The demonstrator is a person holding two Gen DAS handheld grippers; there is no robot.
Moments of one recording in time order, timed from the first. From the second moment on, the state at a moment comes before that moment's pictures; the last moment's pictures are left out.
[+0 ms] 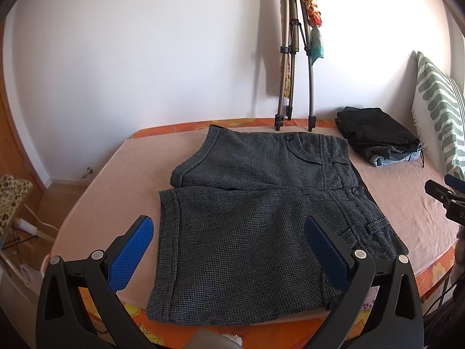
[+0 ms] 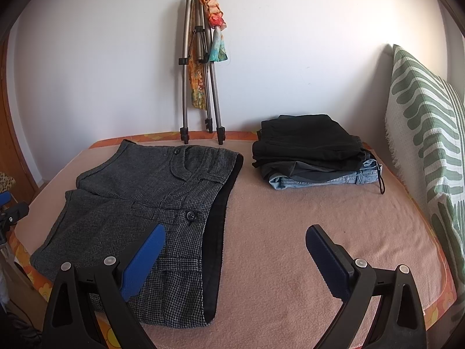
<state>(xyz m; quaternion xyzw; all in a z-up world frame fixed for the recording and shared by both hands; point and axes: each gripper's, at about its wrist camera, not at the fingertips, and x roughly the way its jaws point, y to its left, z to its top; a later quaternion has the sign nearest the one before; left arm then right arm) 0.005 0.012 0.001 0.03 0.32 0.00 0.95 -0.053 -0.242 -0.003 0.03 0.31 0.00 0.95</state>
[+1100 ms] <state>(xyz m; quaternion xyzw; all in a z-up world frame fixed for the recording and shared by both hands) 0.012 0.019 -0.009 0.03 0.33 0.00 0.94 -0.055 -0.240 -0.007 0.03 0.32 0.00 0.95</state>
